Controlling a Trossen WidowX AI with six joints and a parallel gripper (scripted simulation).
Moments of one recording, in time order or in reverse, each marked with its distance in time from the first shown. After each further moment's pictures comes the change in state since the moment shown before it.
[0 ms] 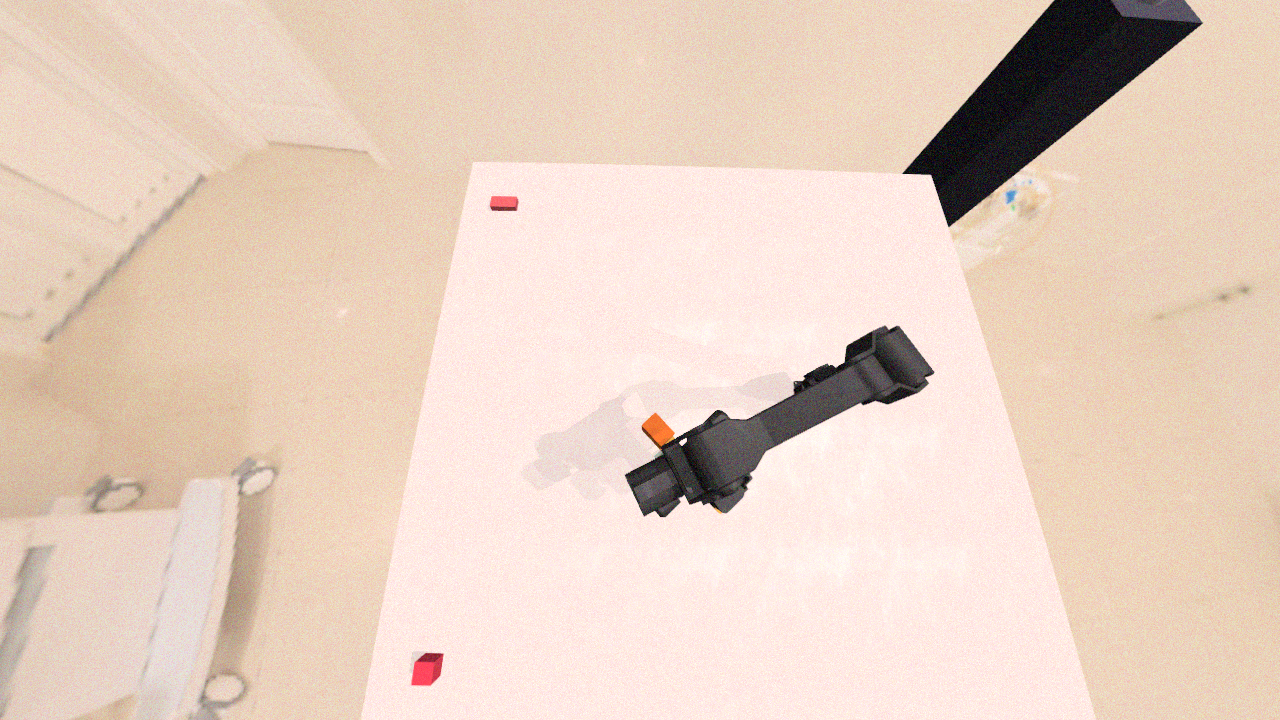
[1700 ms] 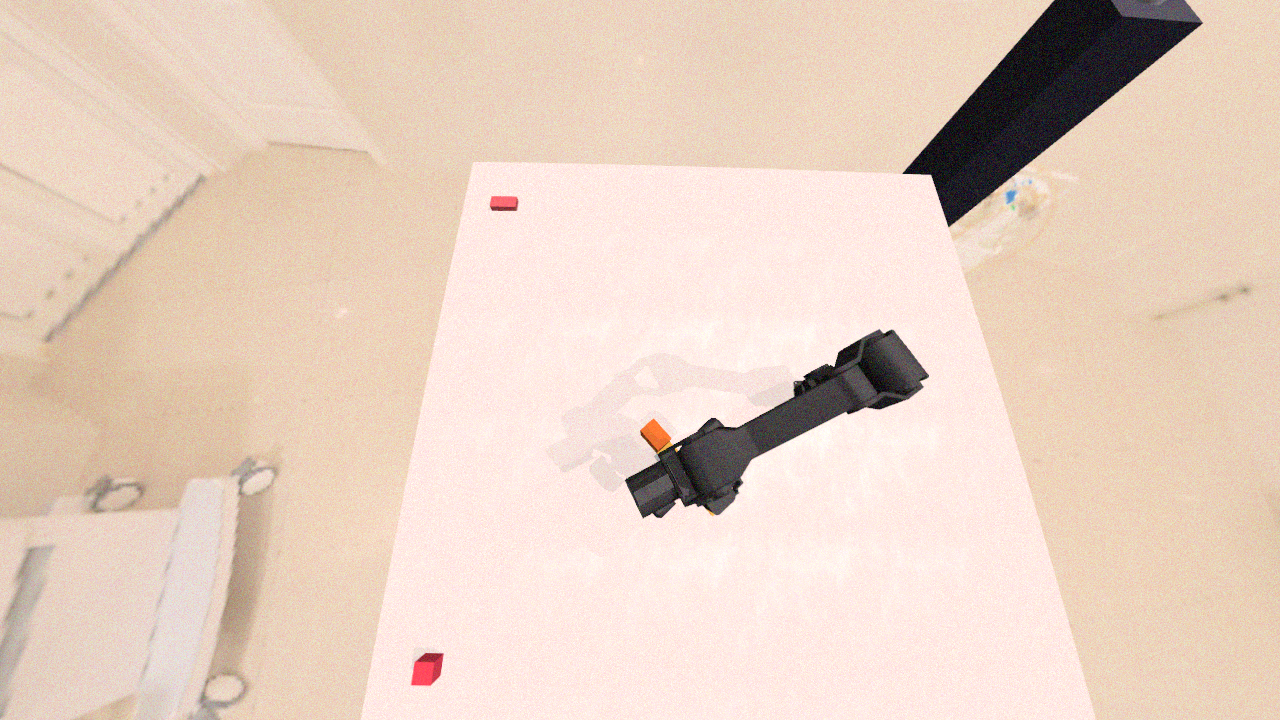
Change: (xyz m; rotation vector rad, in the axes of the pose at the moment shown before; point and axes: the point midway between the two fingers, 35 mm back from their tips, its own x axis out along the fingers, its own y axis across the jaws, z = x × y) arm 0.039 -0.007 0.002 0.016 0.004 -0.011
